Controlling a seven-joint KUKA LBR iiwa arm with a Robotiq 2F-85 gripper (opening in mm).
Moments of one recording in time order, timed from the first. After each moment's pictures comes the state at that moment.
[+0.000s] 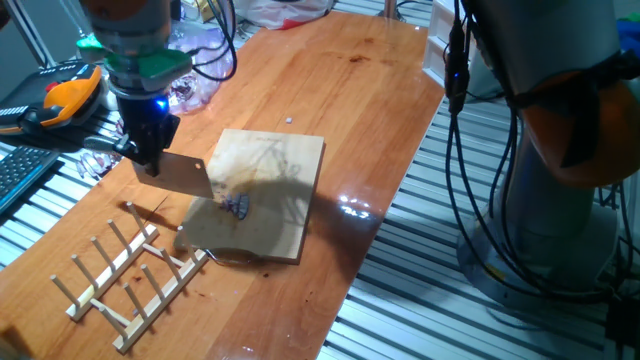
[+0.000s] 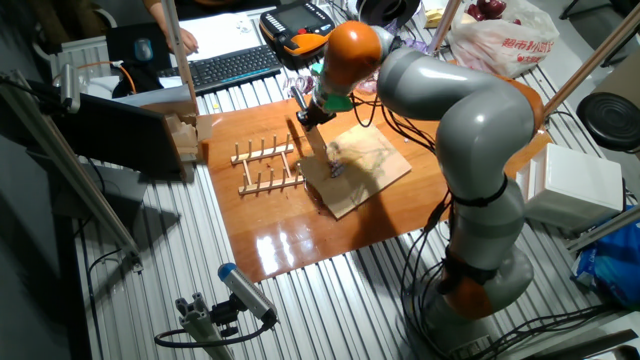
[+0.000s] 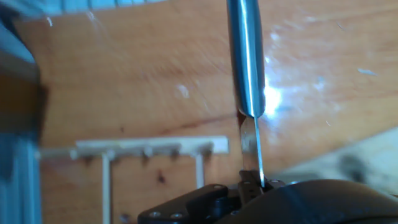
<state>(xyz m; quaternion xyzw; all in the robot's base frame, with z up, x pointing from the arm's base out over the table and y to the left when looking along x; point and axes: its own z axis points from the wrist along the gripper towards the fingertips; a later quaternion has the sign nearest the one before) 0.622 0.211 0.170 0.02 0.99 0.11 0.06</state>
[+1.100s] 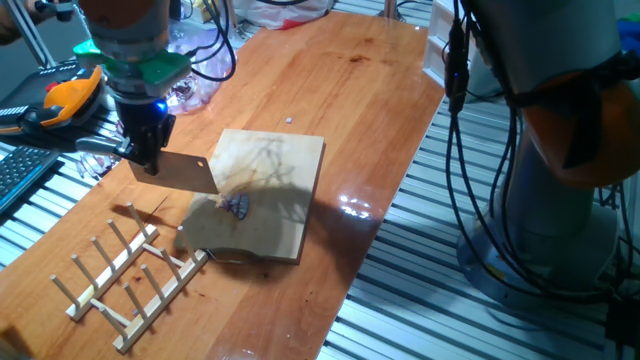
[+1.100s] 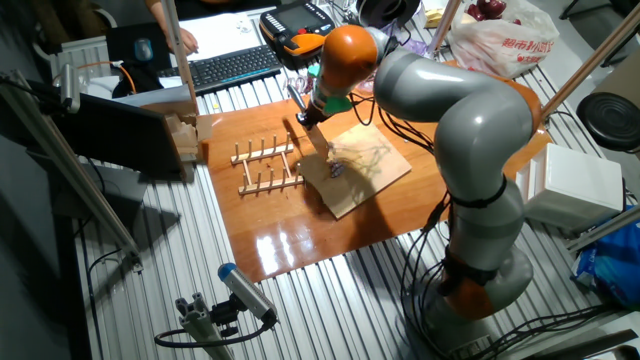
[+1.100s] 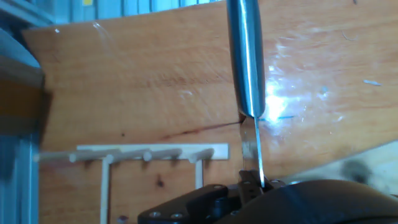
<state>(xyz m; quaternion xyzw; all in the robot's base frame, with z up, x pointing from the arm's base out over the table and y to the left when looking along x) 0.621 0.208 0.169 -0.02 0.99 0.08 0.07</state>
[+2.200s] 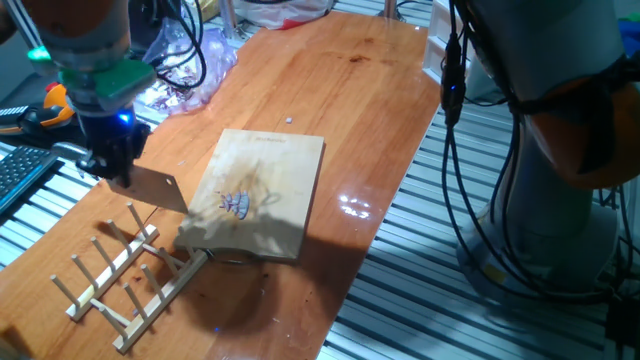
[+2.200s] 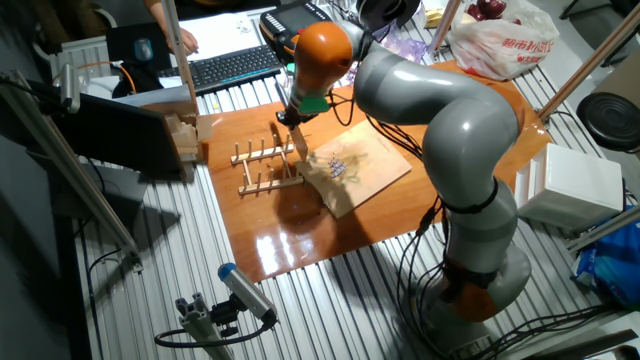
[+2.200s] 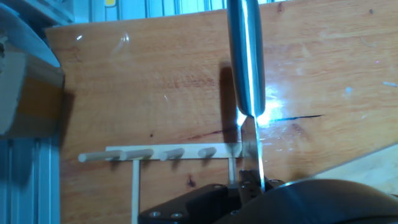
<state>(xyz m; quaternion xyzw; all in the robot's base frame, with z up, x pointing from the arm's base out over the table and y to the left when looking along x) 0.617 0.272 0.180 0.03 0.99 0.06 0.08</state>
